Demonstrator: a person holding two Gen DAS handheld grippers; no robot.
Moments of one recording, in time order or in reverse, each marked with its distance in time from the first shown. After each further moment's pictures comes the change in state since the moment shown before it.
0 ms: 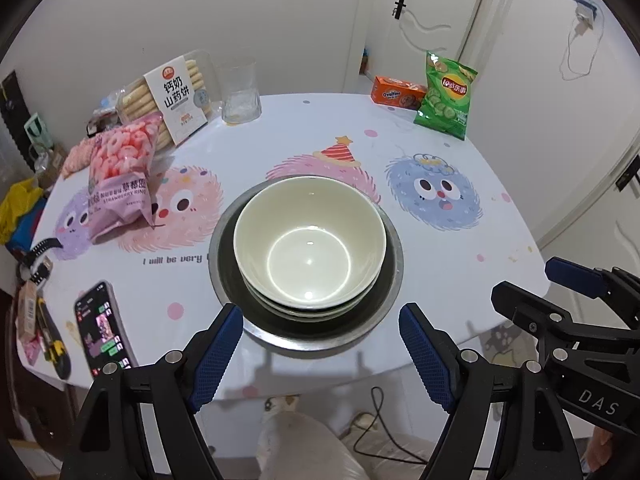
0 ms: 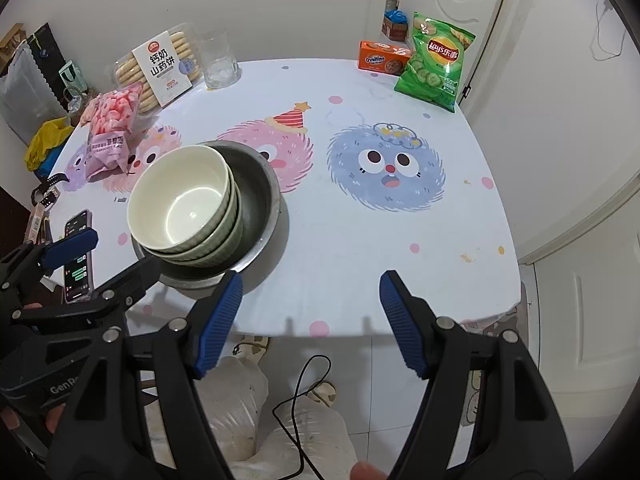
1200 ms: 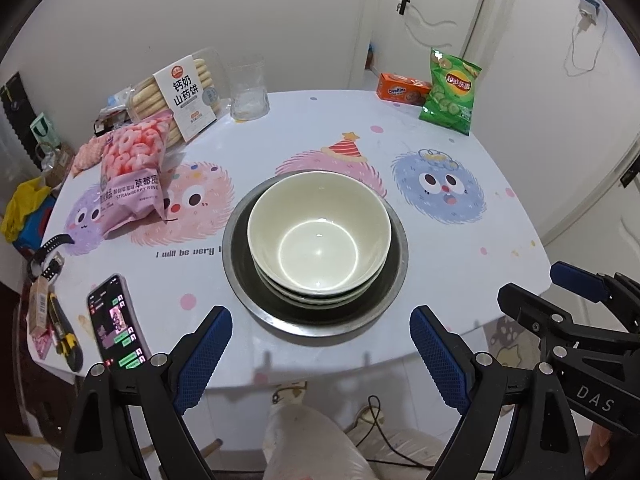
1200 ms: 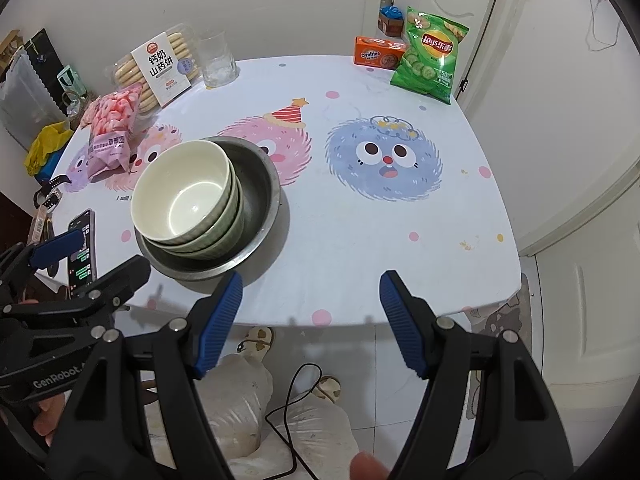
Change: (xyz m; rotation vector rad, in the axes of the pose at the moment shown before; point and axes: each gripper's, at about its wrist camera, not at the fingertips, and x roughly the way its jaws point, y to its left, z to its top) left arm -0.010 -0.001 -0.004 0.004 0.017 0.034; right arm -0.004 -0.003 -0.008 0.024 0.010 0.001
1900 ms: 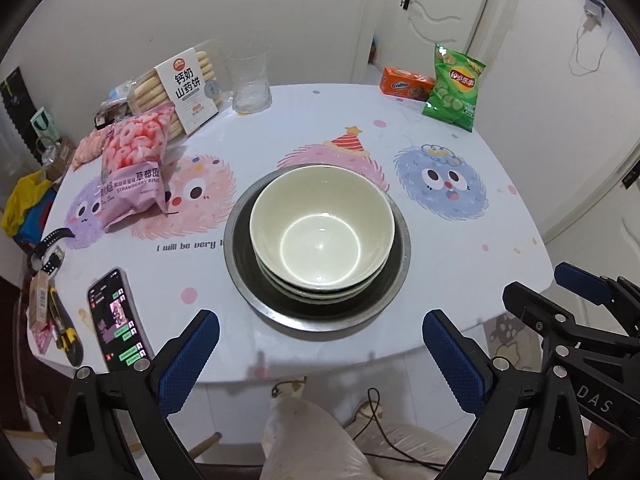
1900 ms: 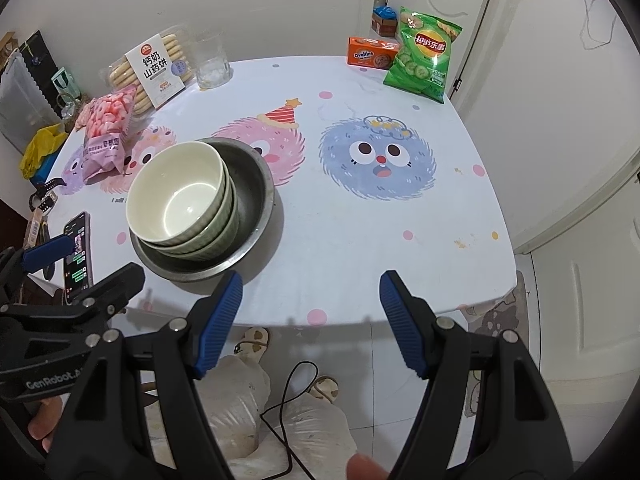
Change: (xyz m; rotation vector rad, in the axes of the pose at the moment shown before) left arm 0.001 0.002 0.000 -0.013 0.025 0.000; right arm -0.001 -0.001 -0.001 0.013 -0.002 -0.020
